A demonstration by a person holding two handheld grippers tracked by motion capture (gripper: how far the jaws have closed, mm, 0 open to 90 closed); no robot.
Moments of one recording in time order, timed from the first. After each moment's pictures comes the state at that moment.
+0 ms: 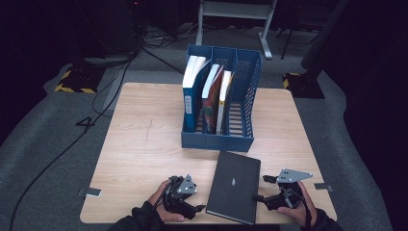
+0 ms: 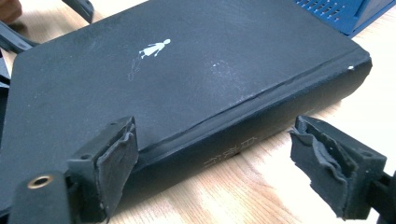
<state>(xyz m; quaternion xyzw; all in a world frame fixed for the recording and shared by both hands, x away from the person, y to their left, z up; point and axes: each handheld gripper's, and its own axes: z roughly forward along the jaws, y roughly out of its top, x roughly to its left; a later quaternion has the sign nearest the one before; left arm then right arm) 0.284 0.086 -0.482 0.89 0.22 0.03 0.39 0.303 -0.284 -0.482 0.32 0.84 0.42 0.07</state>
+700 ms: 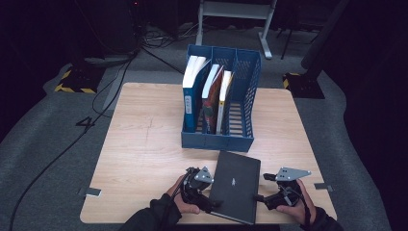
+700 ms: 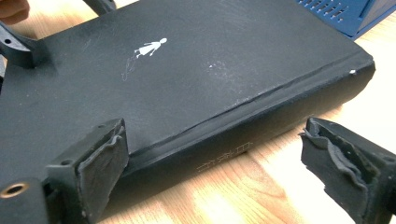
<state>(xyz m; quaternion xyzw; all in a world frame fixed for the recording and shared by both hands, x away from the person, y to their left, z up) 0.312 0.037 -0.481 0.89 0.24 -0.05 0.40 0.309 -0.283 -0.484 0.31 0.85 0.42 0.07</state>
